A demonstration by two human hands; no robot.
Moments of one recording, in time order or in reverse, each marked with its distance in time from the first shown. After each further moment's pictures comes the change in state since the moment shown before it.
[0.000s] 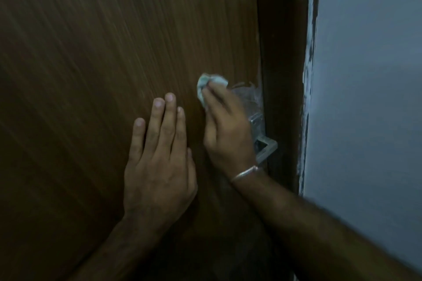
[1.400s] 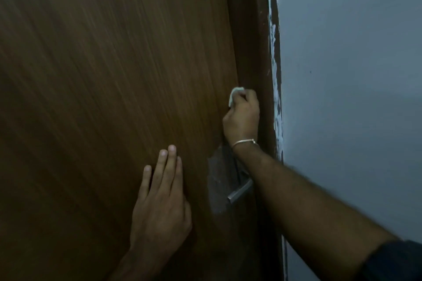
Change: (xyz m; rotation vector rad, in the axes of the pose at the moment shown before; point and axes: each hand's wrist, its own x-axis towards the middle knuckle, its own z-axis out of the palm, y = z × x) left_hand 0.021 0.019 -0.061 0.008 -0.511 -0.039; right_hand 0.108 0.034 -0.026 -0.201 -0.039 0.498
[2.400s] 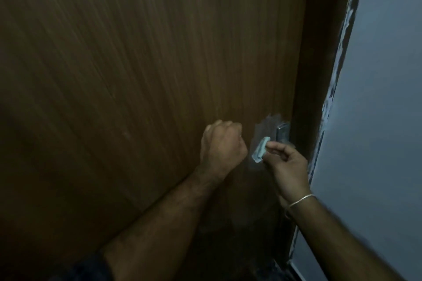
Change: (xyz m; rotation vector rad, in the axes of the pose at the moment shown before) left_hand 0.002 0.009 -0.054 -0.349 0.144 -0.127; right_hand -0.152 -0.021 -0.092 0.737 -0.394 0.687
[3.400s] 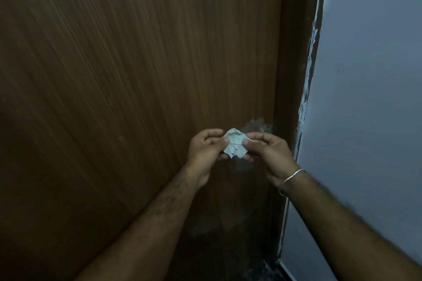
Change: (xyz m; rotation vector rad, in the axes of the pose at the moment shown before) left_hand -0.012 -0.002 -0.008 -1.348 -0.153 -0.723; right_hand 0.007 -0.049 -0.004 0.055 -0.306 0.158
